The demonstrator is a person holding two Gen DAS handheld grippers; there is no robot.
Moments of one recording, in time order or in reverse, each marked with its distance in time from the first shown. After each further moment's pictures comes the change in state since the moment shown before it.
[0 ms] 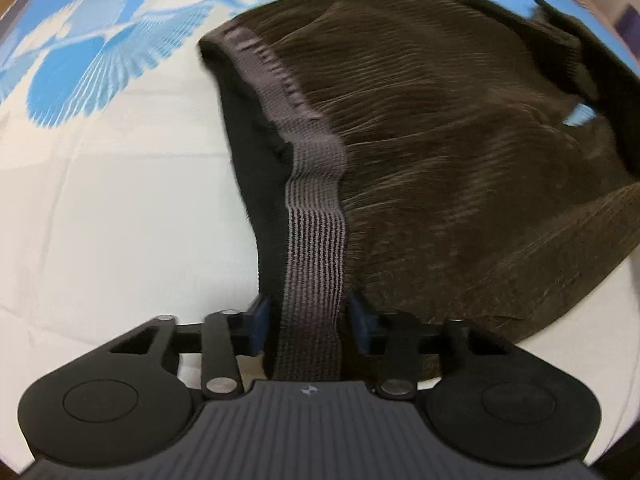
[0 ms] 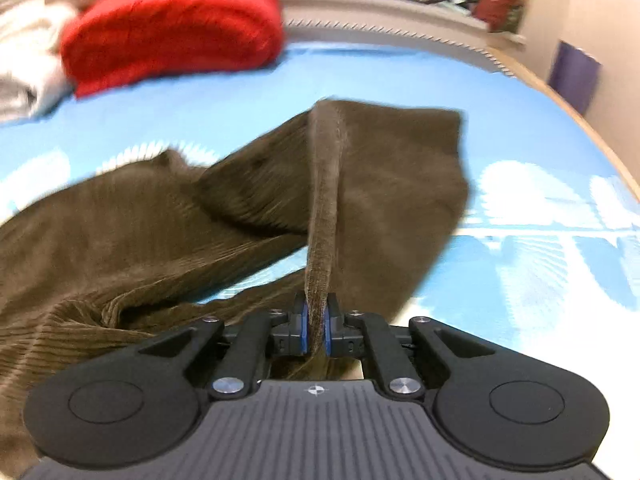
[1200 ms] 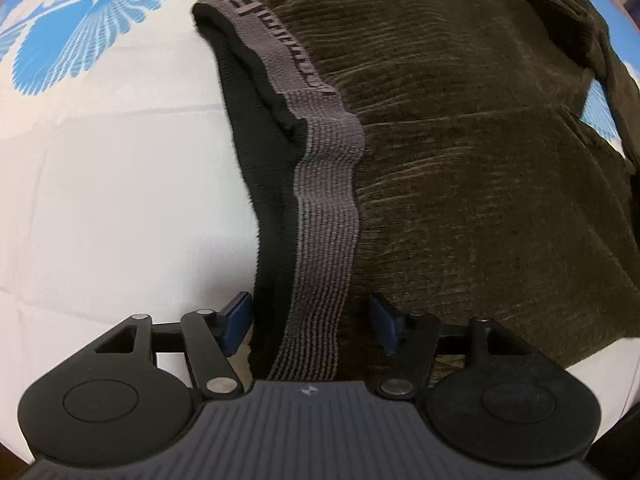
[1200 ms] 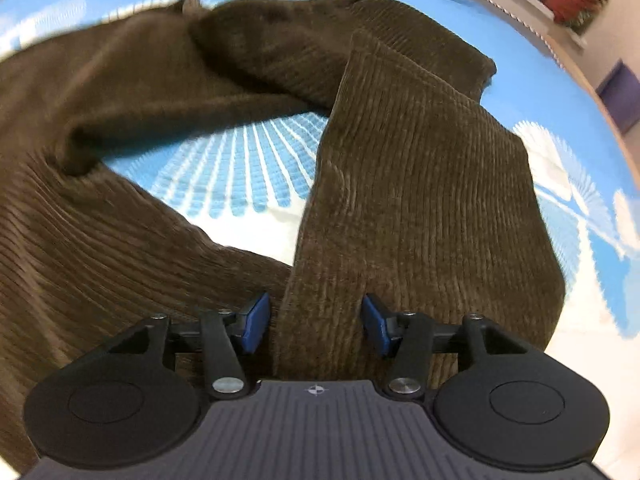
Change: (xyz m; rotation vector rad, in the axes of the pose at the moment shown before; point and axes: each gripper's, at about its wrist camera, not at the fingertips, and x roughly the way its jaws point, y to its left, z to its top) left arm 0.022 0.004 0.005 -0.003 0.141 0.002; right arm 0.093 0.016 -0.055 -0.302 0.232 -0.028
